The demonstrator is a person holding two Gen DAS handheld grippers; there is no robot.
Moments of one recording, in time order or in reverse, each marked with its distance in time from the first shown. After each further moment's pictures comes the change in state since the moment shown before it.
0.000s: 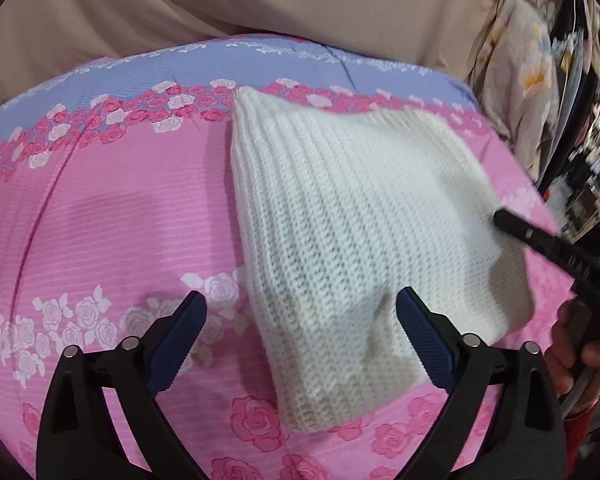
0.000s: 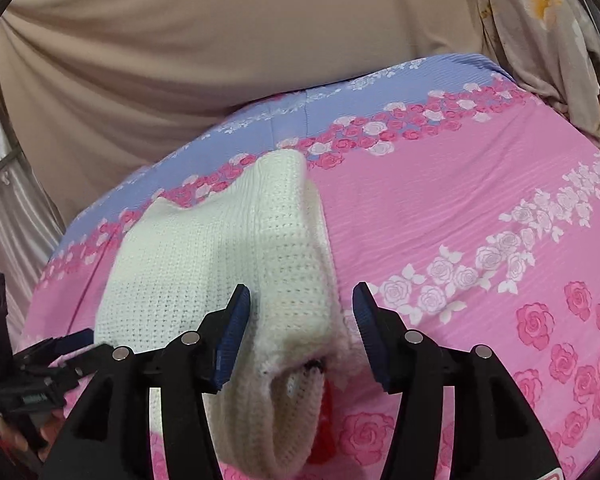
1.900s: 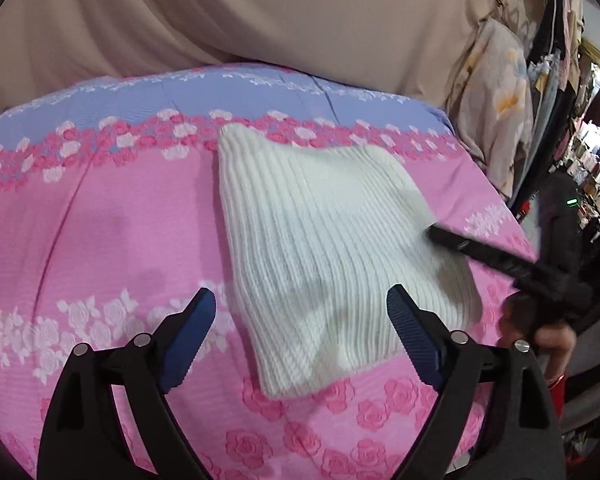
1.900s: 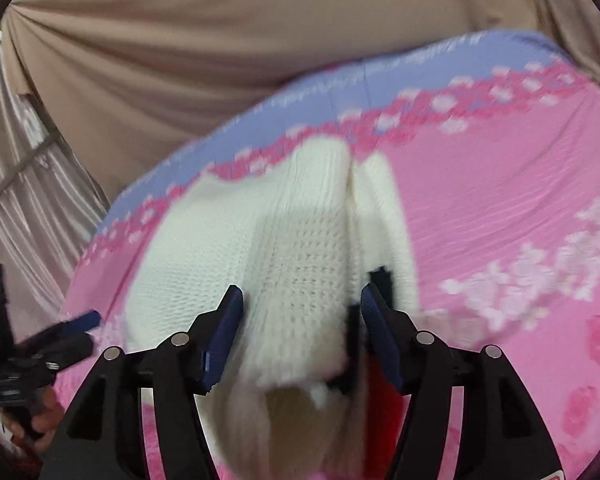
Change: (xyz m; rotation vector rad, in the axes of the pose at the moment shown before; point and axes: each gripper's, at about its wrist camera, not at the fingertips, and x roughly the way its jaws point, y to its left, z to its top) left arm -0.051 0.004 -0.006 0.013 -0.075 -0.042; right arm 0.045 0.016 0.015 -0.037 0.126 0.191
